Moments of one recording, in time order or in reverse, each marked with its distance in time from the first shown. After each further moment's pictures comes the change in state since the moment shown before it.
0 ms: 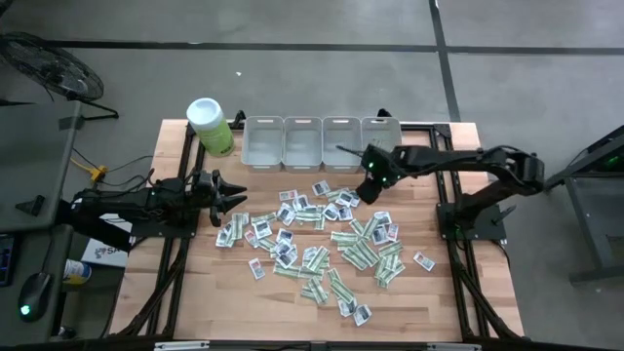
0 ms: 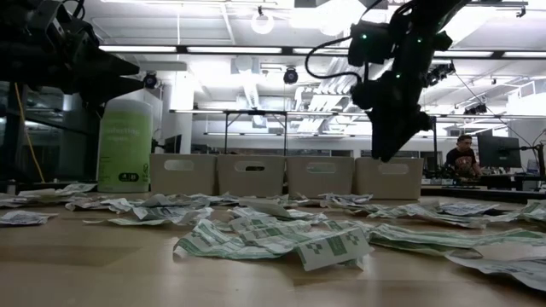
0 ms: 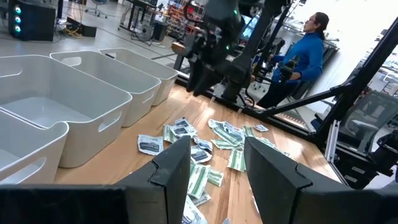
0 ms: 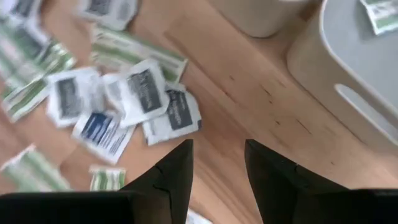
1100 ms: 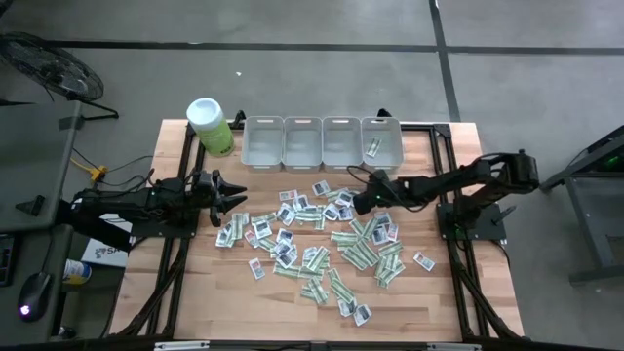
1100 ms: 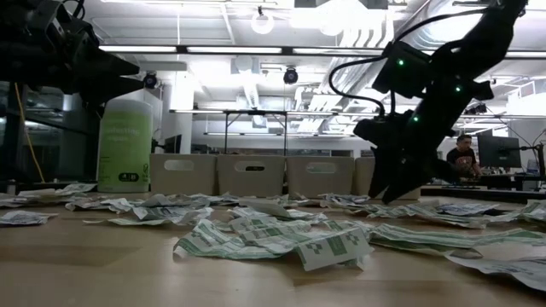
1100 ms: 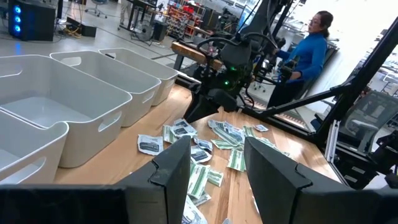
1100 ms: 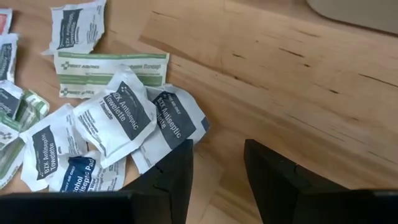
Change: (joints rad) left arm 0.000 0.000 0.000 0.000 0.000 0.000; right arm 0.147 0.044 -0.399 0.665 0.182 0.418
